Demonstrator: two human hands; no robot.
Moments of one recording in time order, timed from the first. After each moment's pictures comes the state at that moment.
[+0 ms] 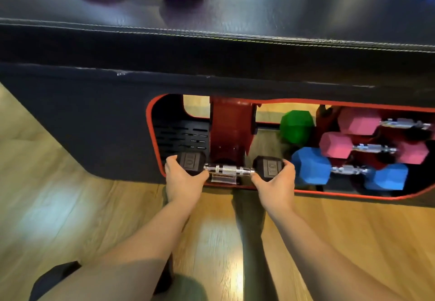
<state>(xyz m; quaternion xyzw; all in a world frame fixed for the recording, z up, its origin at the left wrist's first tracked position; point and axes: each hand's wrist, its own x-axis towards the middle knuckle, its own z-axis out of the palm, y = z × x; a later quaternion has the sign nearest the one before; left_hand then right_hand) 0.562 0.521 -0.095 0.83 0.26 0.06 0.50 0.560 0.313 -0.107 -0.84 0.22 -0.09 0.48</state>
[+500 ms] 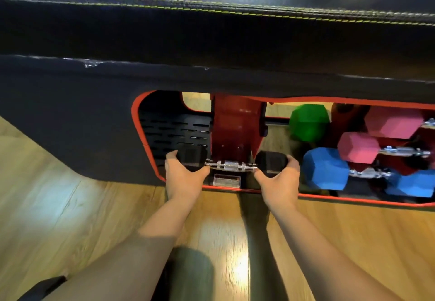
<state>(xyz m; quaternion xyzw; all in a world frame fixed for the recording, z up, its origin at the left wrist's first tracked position) 0.604 0.525 -0.128 0.81 0.27 0.06 0.52 0.599 0.316 -0.130 -0.85 0.24 -0.09 0.45</state>
